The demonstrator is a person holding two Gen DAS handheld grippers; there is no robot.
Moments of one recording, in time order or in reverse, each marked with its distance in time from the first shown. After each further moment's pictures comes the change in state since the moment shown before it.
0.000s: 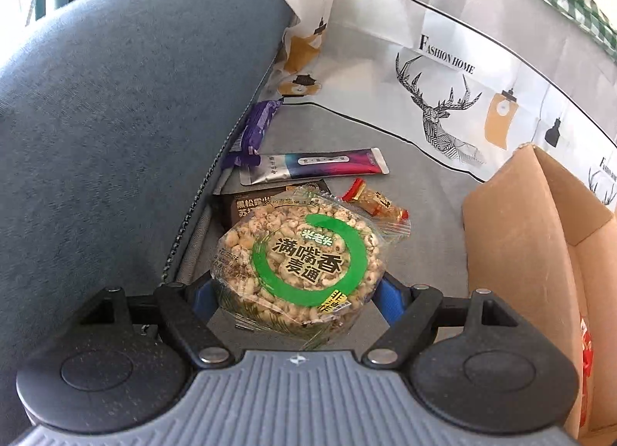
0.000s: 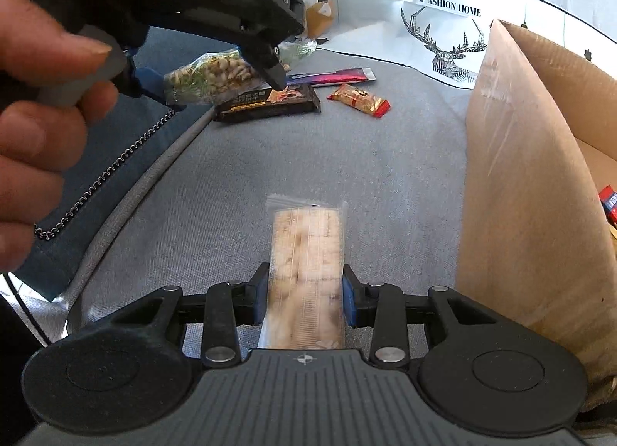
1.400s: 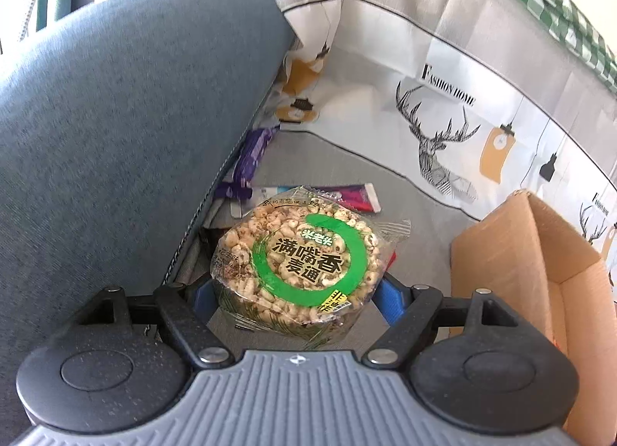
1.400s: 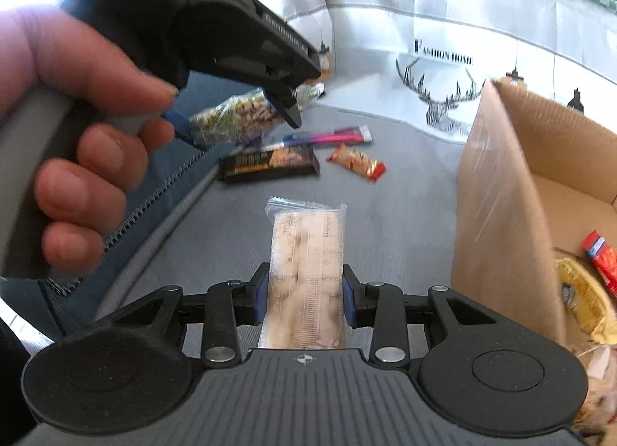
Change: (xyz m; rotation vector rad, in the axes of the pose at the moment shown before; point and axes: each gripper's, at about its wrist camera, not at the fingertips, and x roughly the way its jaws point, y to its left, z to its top) left arm -0.007 0.000 0.025 -0.056 -0.046 -0.027; right arm -0.039 0.004 0.015 -0.017 -0.135 -0.005
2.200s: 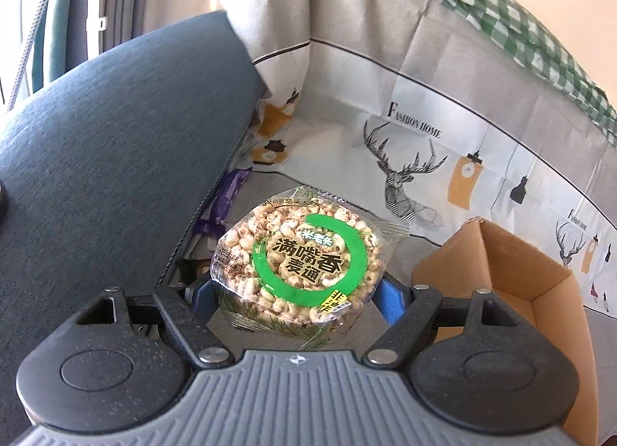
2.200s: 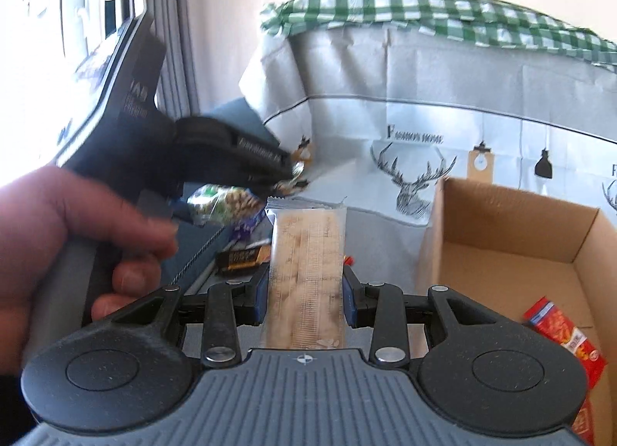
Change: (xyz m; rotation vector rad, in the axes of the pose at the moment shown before) left arm -0.037 -0.026 0.002 0.015 -0.108 -0.037; right arm -0.079 -0.029 0.043 0.034 -0.193 -0.007
